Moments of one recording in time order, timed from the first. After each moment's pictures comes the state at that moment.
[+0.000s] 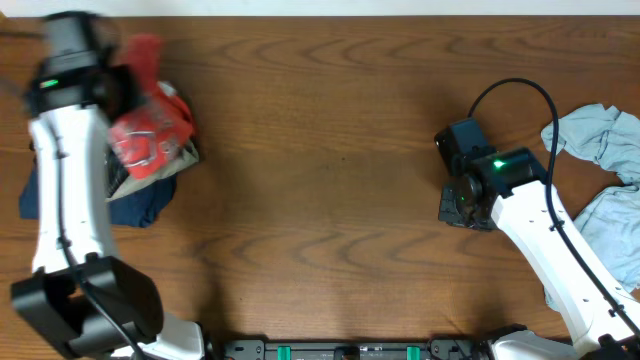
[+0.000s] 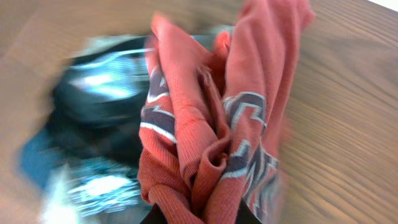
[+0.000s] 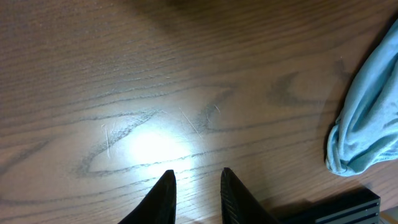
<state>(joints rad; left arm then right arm) 0.31 1.70 1.64 -0.90 -0.15 -0.17 0.33 1.41 1.12 -1.23 0.22 0.57</state>
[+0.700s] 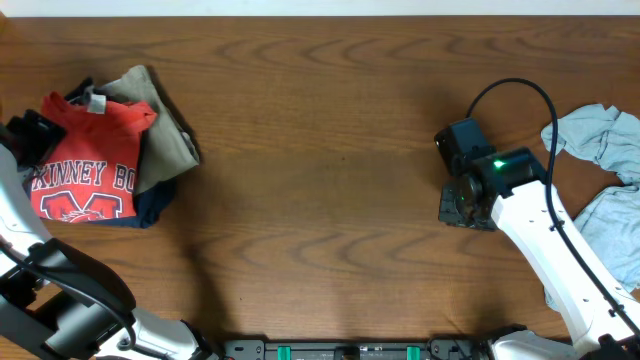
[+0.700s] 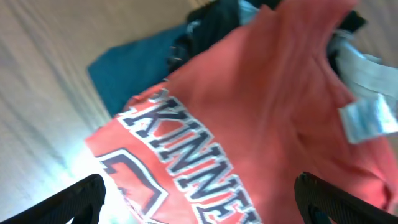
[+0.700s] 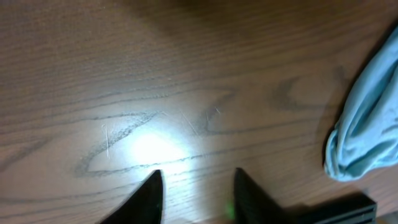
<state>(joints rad) 0.68 1.78 1.63 -1.00 0.02 -0.38 0.33 1.41 1.12 -1.22 0.22 0.54</state>
